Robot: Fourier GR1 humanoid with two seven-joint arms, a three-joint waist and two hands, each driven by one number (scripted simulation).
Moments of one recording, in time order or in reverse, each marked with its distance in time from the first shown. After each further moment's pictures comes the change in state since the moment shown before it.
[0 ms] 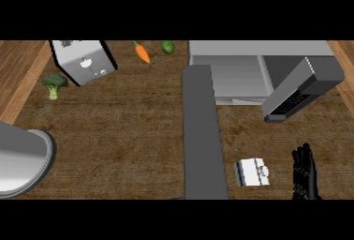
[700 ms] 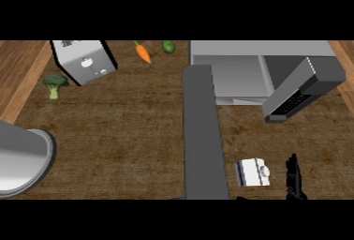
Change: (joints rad) left arm 0.086 -0.048 0.079 -0.001 0.069 -0.103 -0.001; right arm -0.119 -0.008 -0.210 0.545 -0.171 0.064 -0.354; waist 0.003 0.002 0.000
